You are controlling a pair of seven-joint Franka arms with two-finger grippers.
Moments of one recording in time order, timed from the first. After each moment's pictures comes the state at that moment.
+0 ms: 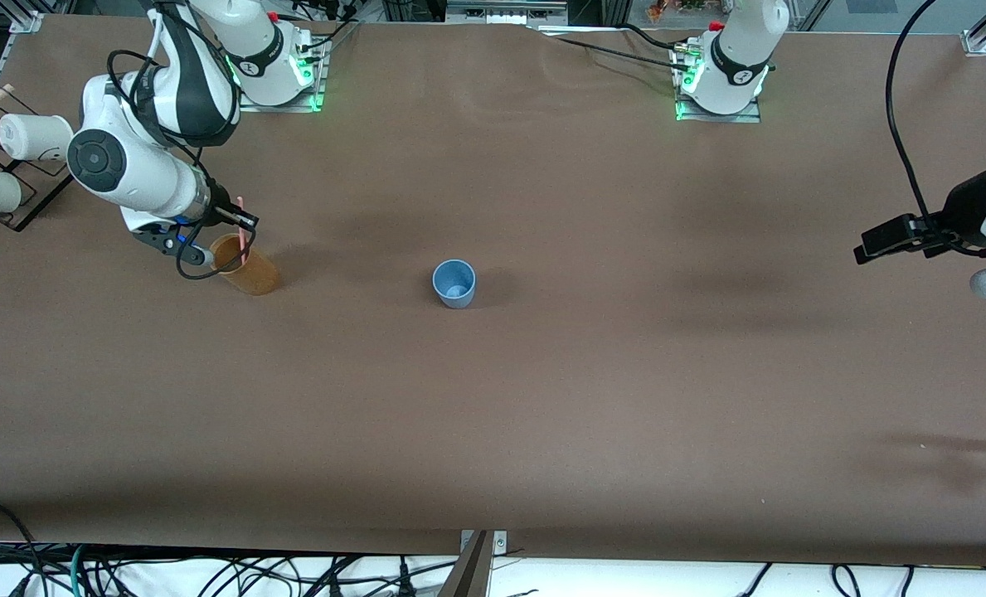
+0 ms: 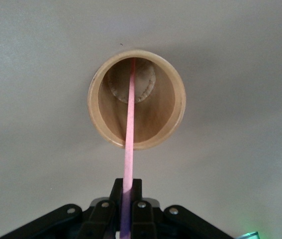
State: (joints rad) left arm 0.11 0.20 -0.11 -1.38 -0.06 1.50 -0.13; right arm 0.07 0.02 0.07 -2.30 0.04 2.07 0.53
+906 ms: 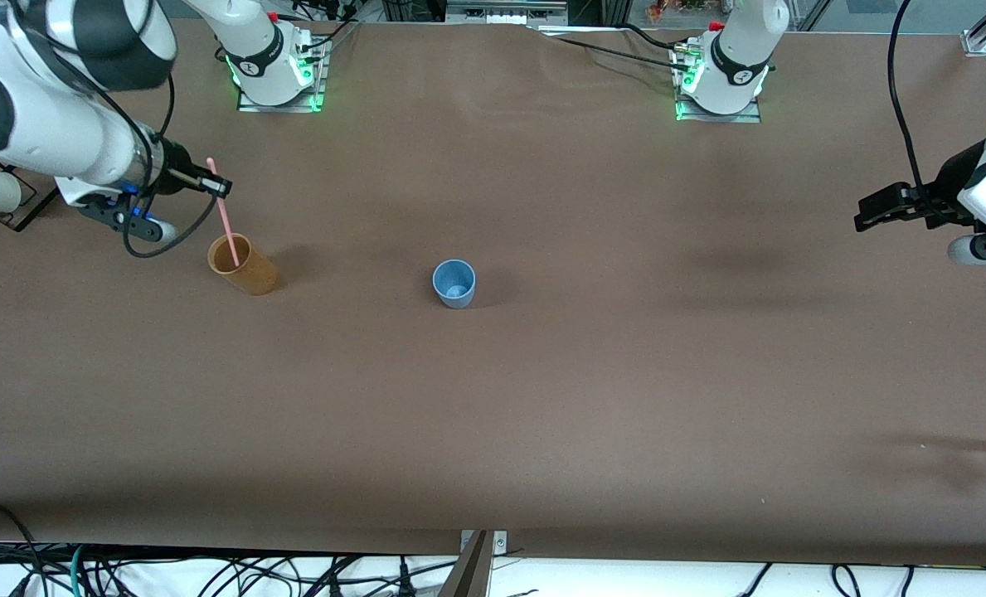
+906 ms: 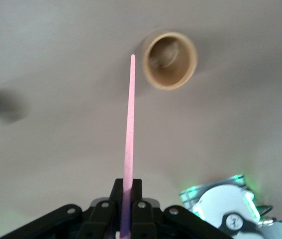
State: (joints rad) left arm 0.11 0.12 -0.11 -1.50 0.00 1.48 -0.07; right arm 0.07 -0.03 0.08 -1.91 0.19 1.57 0.50
